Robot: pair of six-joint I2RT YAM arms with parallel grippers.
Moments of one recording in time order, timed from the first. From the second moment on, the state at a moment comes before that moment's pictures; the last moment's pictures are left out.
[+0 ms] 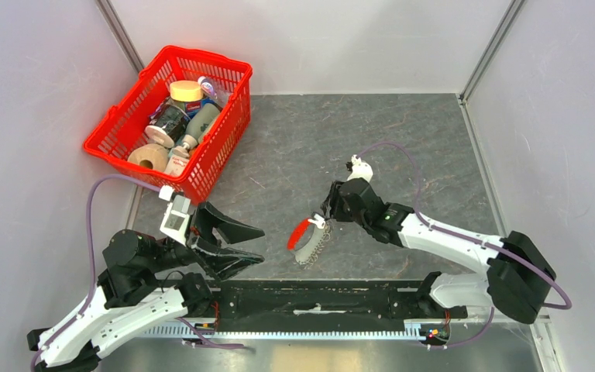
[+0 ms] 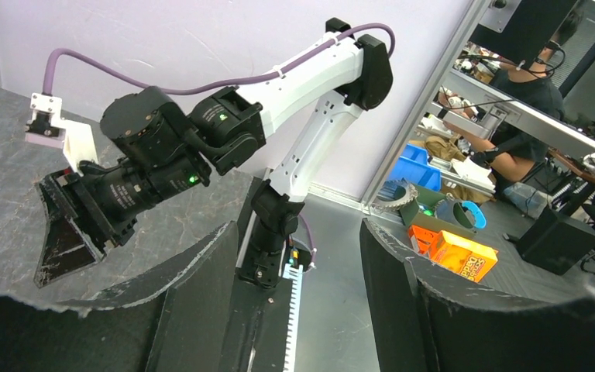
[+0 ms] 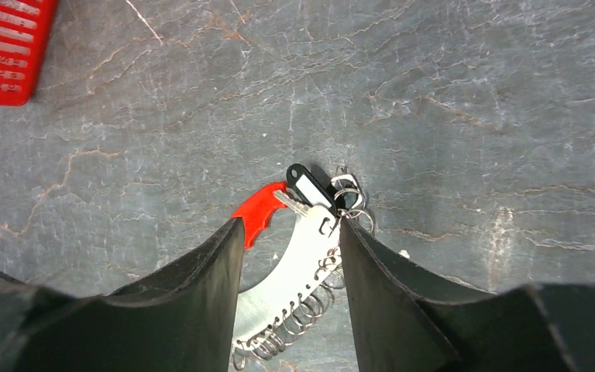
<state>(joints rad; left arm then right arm) -0.98 0.31 0.75 -0.13 0.40 -0.48 0.85 1.28 0.72 -0.11 0.29 0.76</state>
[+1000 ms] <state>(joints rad) -0.98 0.37 0.80 -0.33 0.14 -0.48 0.85 0.71 0.82 -0.49 0.40 0.61</state>
